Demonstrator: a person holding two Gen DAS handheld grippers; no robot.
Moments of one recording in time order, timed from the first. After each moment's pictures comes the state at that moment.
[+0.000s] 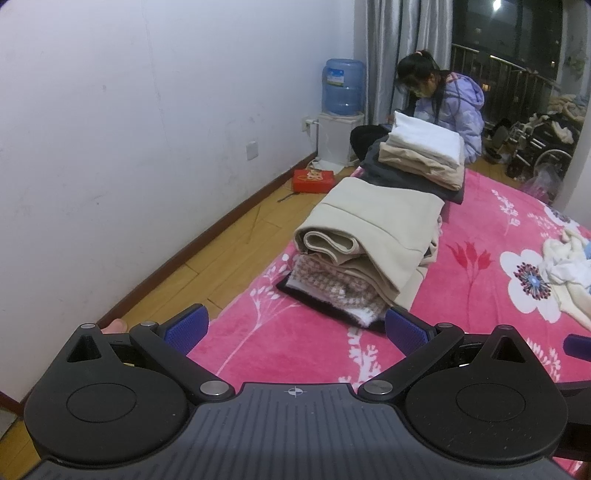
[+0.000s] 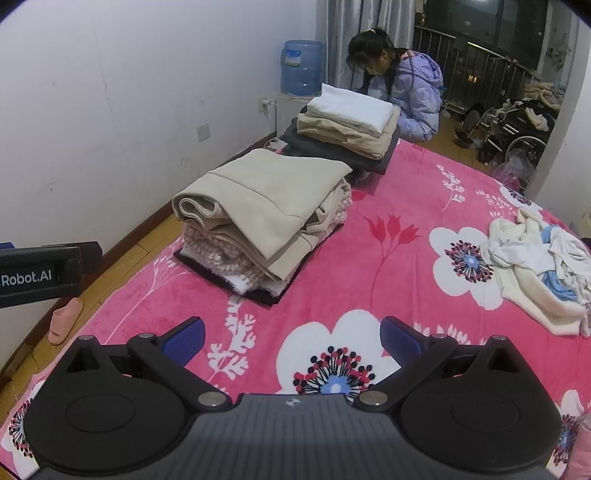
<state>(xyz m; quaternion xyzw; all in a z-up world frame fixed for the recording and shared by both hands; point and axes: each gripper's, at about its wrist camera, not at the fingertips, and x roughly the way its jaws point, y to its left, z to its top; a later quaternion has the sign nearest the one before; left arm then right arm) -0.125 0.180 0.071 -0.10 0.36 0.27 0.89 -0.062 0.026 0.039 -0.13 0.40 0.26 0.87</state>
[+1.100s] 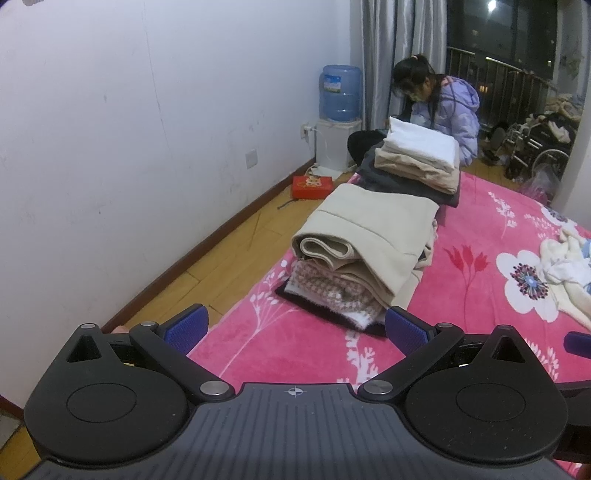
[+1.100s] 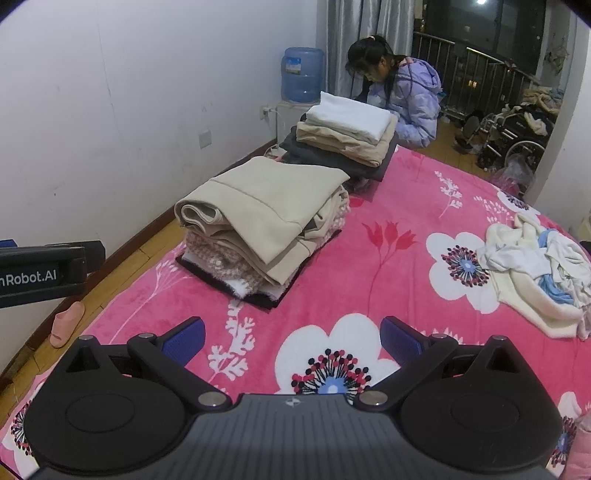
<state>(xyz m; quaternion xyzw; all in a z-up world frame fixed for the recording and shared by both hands) -0.127 0.171 0.078 -0.08 0.36 0.27 0.89 -0.067 0.018 0.048 -0.12 0.39 0.26 0.87</state>
